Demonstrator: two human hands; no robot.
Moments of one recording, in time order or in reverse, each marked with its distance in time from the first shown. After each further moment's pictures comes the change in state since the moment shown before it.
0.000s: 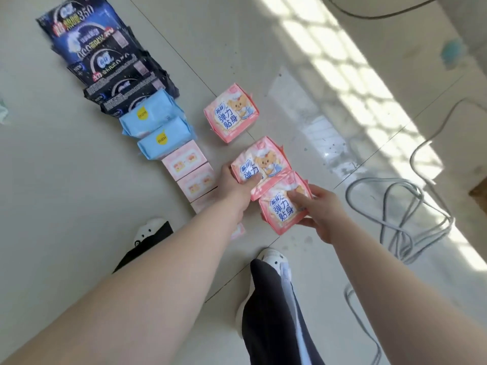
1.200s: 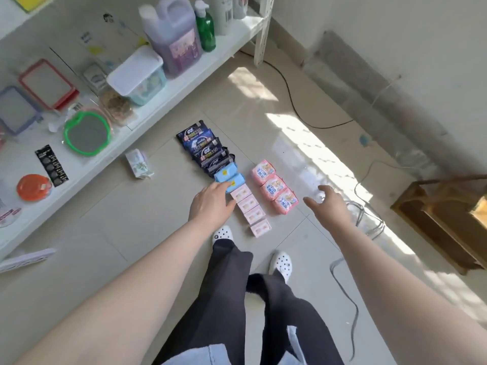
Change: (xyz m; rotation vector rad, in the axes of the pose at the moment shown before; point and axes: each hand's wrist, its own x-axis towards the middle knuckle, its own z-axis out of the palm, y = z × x) left_hand -0.370 0.222 -0.269 1.215 0.043 0.621; right_hand -0.415 -0.147 0.055 -0.766 0.374 -0.330
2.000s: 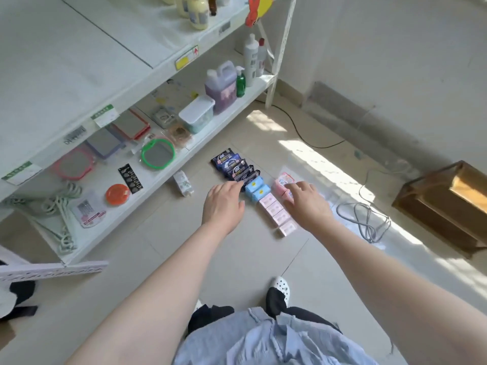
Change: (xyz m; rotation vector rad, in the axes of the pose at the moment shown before) left_hand -0.230 -0.120 -0.092 0.121 0.341 0.262; right_hand -0.289 -0.104 0.073 -0.402 0.190 -0.443
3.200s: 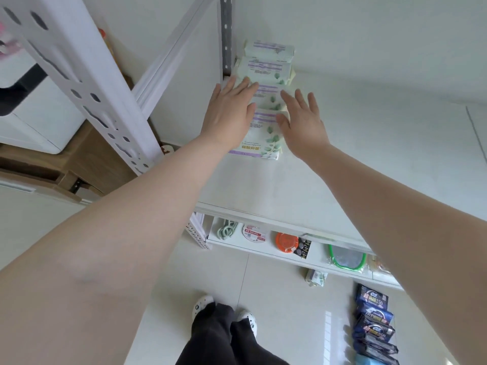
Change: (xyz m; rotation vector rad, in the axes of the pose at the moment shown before) left_hand -0.110 -0.600 -0.290 -0.014 0.691 -0.783; right_hand 0.115 -0.789 0.011 -0.013 0.055 -1.143
